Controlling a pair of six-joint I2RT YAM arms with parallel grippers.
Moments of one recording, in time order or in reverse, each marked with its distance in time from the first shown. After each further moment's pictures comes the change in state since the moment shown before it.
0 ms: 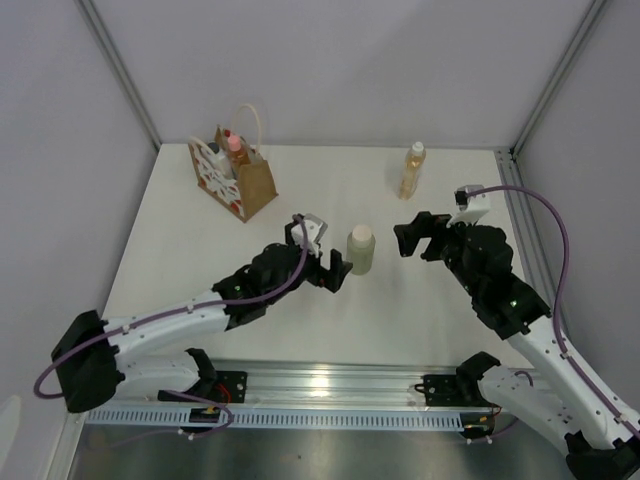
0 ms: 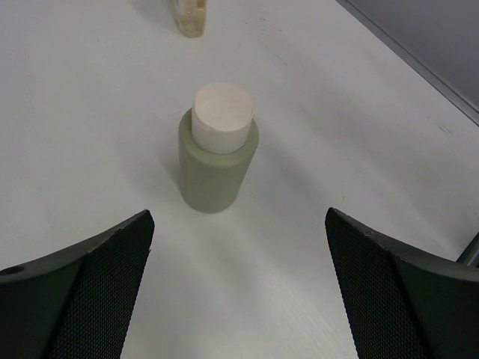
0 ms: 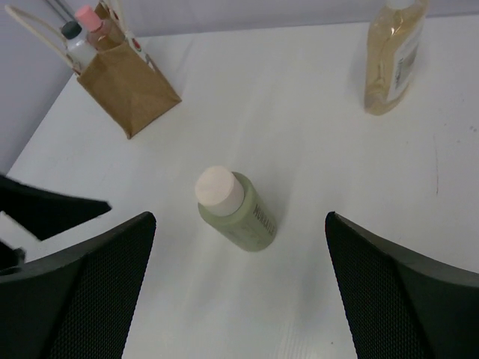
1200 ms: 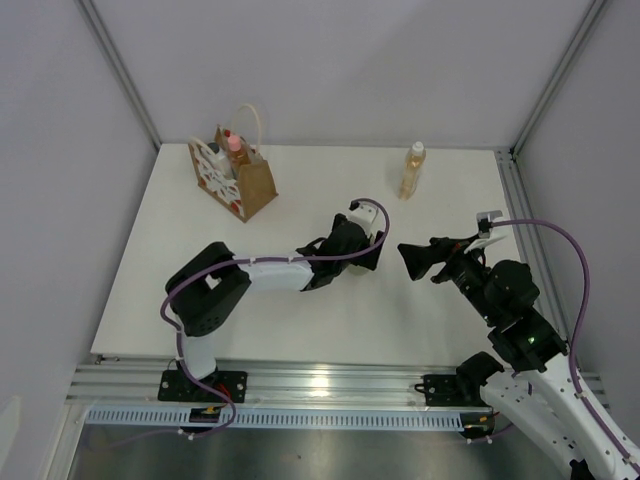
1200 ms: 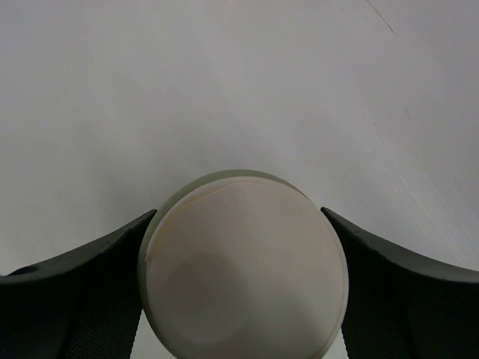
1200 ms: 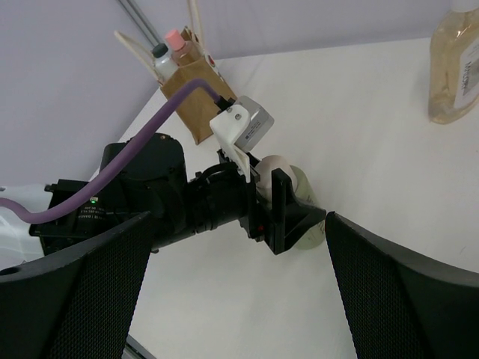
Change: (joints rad) left arm 0.034 0.766 0.432 0.089 -0.093 -0.006; right arm -0.004 -0.271 -0.163 0.049 -0.148 0.094
